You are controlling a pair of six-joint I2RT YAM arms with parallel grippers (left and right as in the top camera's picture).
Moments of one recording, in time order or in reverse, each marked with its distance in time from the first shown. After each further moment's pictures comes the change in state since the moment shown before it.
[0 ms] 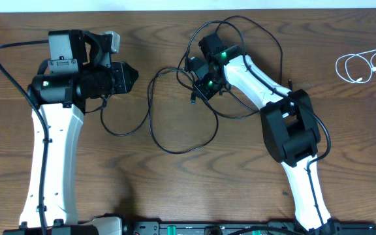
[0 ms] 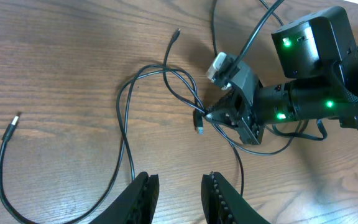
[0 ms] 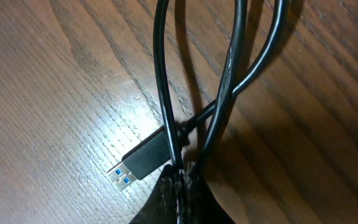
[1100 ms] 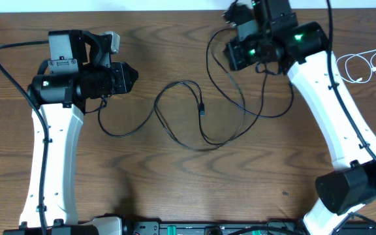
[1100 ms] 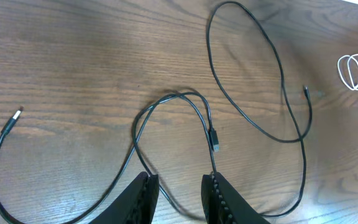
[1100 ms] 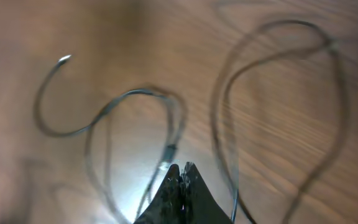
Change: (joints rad) left arm 0.000 0.000 0.000 -0.003 -0.003 -0.005; right arm -0.128 -0.535 0.010 -0.152 0.076 0.309
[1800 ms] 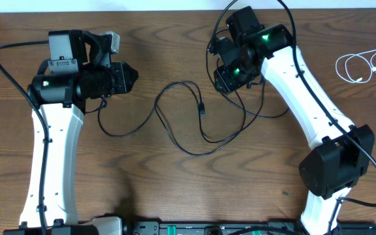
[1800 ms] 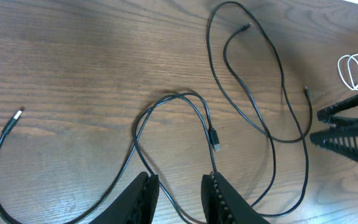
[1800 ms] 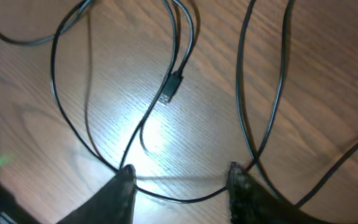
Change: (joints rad) left arm 0.000 0.000 0.000 0.000 0.000 0.000; right arm 0.069 0.142 -0.009 -0.206 0.010 -0.176
